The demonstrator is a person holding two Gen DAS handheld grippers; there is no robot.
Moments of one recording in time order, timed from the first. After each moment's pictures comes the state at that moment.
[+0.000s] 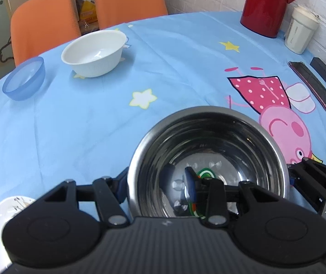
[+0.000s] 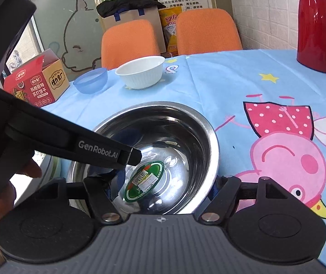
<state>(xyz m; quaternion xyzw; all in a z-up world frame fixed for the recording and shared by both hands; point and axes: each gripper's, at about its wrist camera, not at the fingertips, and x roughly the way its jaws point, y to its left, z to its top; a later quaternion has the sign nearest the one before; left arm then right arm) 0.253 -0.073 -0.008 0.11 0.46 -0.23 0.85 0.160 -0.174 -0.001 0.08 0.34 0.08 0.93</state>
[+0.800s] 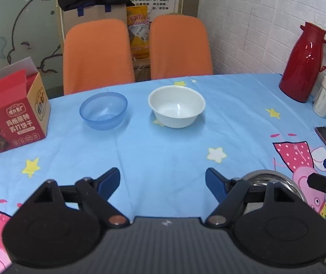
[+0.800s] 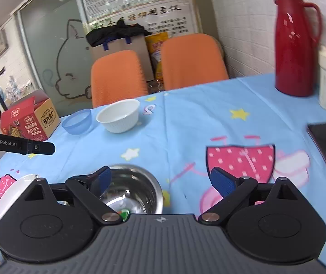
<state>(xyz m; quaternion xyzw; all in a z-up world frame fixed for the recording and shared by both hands) 0.269 0.033 0.054 0.04 0.37 -0.15 0.91 0.168 -0.231 0.052 0.09 0.28 0.06 0.95</state>
